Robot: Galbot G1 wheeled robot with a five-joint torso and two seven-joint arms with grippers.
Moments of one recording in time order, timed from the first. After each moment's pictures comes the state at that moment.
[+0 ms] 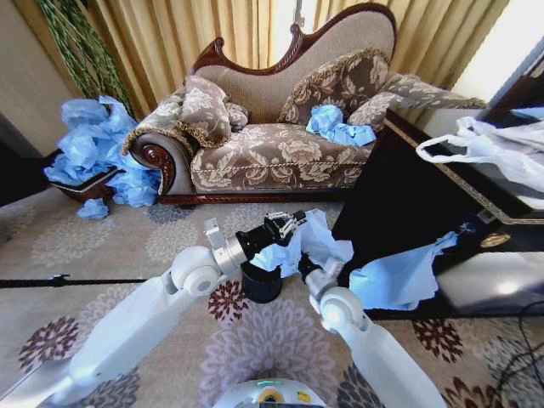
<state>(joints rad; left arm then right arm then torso) 0.67 -0.86 0.05 -2.17 -1.01 0.18 0.23 -0.98 1.17 -0.03 2.02 0.88 -0.24 0.27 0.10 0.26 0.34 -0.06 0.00</state>
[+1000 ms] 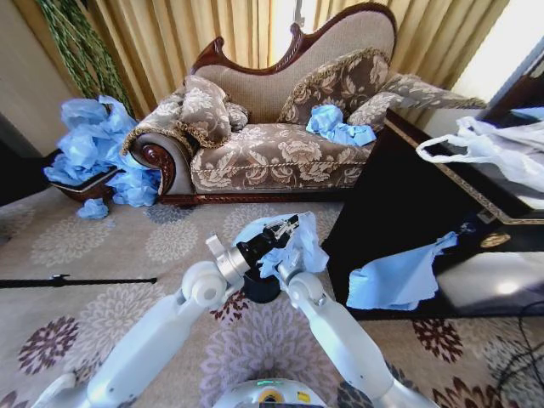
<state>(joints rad) 0.89 -1.01 -0.04 -2.17 -1.18 0.16 0.20 -0.81 1.37 -0.09 1.61 0.67 -0.16 0.12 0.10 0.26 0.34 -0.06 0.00</state>
